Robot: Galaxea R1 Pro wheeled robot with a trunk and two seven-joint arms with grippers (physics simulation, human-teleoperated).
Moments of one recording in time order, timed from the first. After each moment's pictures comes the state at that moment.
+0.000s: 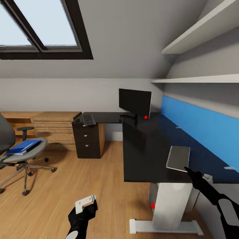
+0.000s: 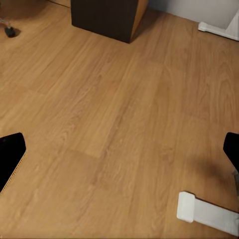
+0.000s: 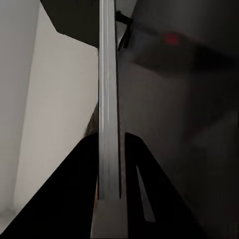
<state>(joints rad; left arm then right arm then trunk) -0.09 0.14 -0.65 -1.49 0.66 0.13 0.88 -0.42 -0.19 -0.58 -0.92 -0.85 0.61 0.52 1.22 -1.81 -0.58</state>
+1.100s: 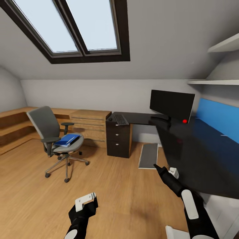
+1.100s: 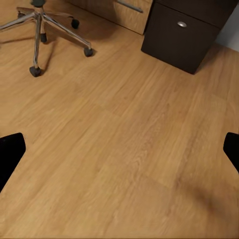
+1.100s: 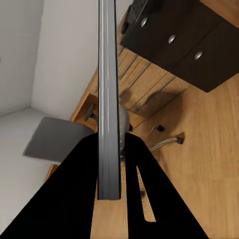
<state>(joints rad) -0.09 0.14 -0.65 -1.53 0.66 0.12 0.88 -0.42 0.08 -0.43 -1.08 -0.64 0.58 0.45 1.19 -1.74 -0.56</state>
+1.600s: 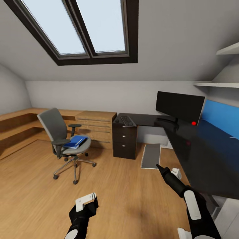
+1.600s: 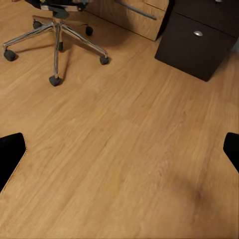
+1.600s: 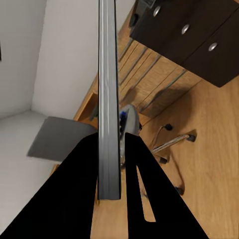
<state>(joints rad) -0.09 0.14 -0.65 -1.53 0.66 0.13 0.88 -0.42 0.07 -0.46 -1.08 -0.64 0.58 0.45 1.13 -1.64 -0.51</state>
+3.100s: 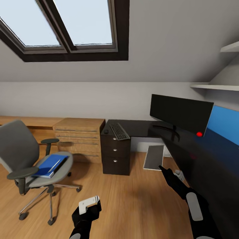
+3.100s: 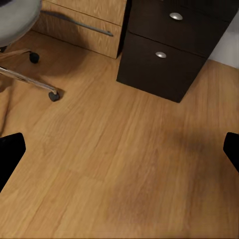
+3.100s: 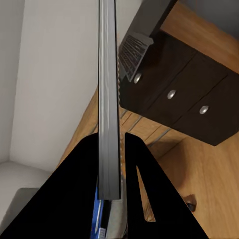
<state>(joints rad) -0.09 0.14 -0.70 -1.52 0.66 0.12 0.89 -0.42 0.07 -0.51 -1.06 -0.63 0.57 0.45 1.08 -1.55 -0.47</state>
